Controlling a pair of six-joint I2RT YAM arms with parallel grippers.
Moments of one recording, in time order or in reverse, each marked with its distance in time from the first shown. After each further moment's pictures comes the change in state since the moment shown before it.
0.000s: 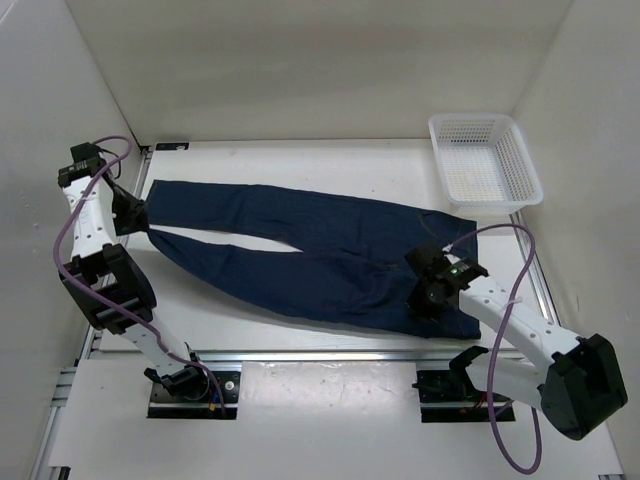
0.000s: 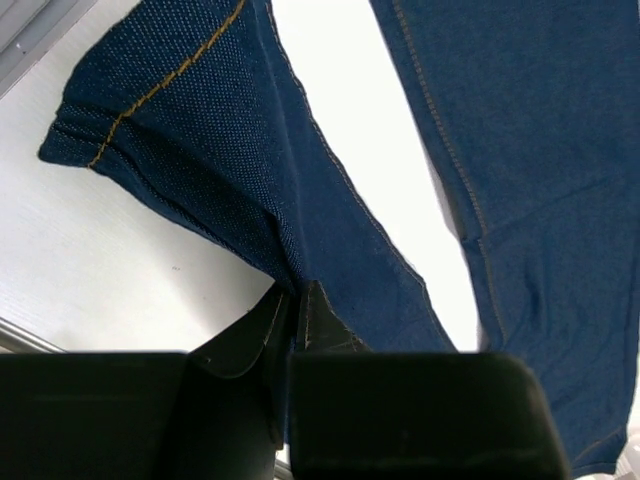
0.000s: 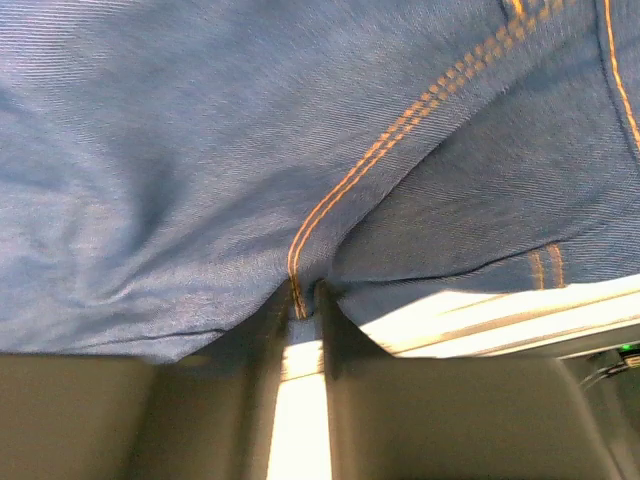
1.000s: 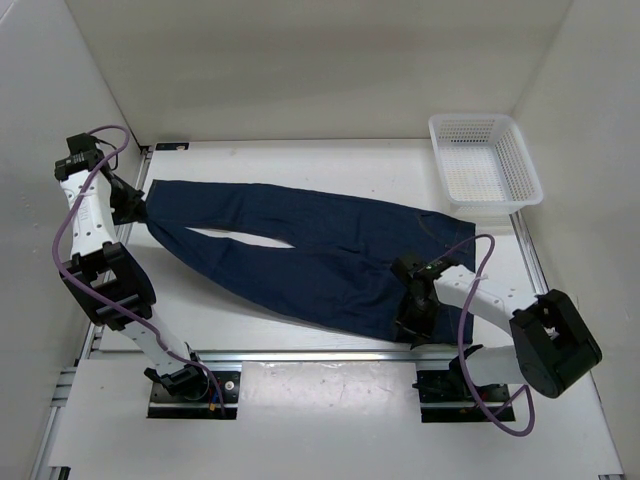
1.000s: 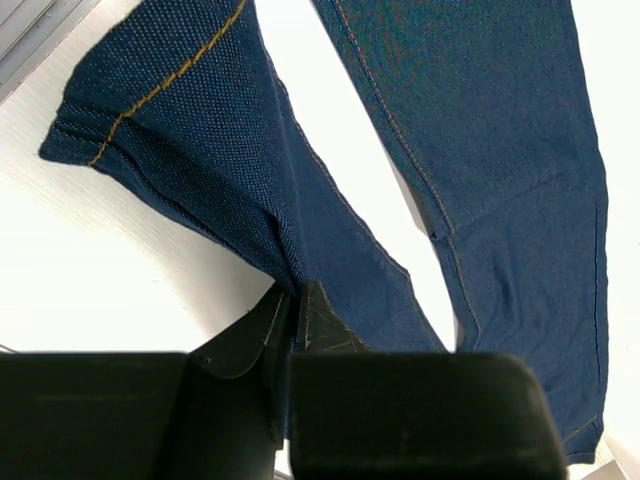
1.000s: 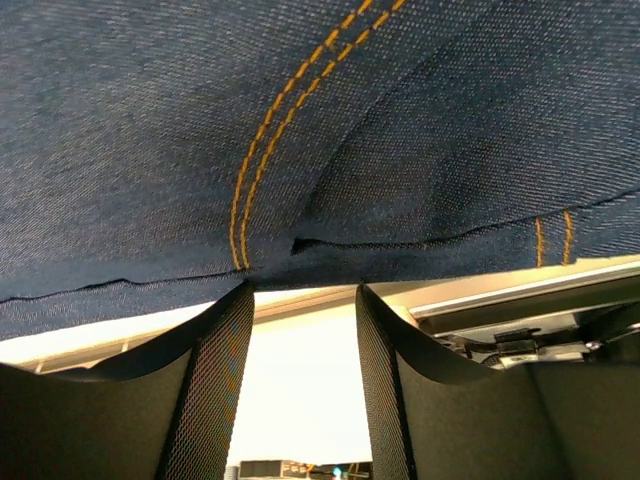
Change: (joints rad) left arm -0.008 0.030 0.098 -0.013 0.035 -0.001; right arm 0.039 0.233 -0.014 -0.027 -0.221 -0.040
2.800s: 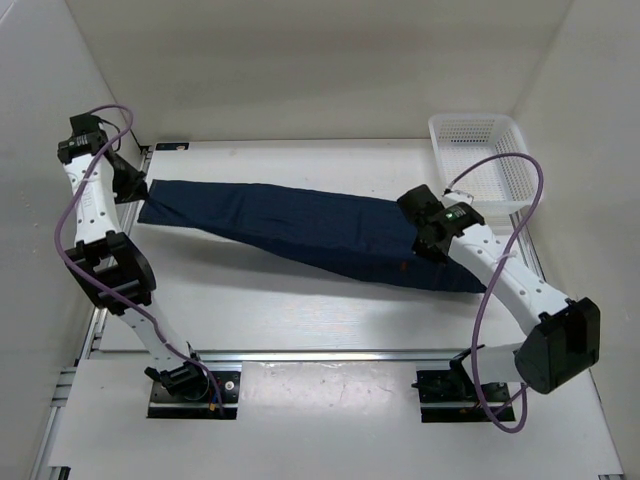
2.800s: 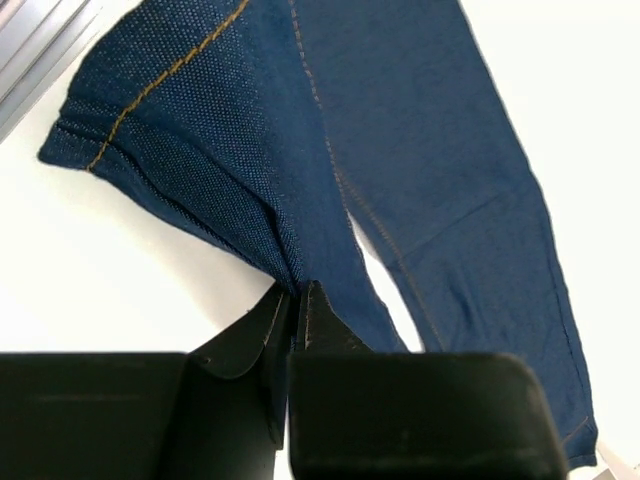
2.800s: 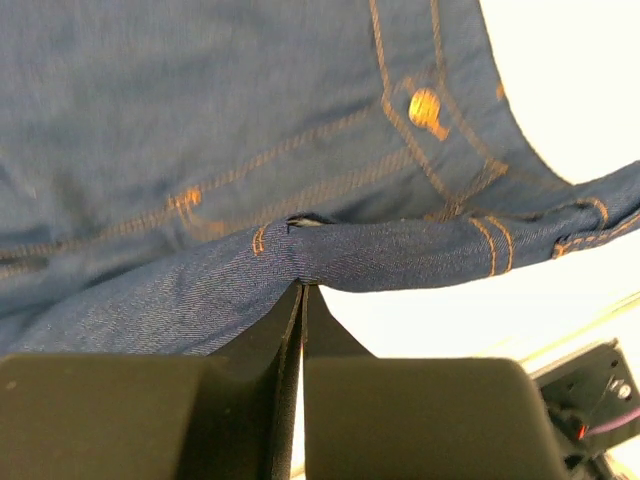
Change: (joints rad) left arm -0.043 0.111 0.201 -0.020 -0.002 0.002; right arm -0.083 0.014 0.525 -0.158 0.609 -0.135
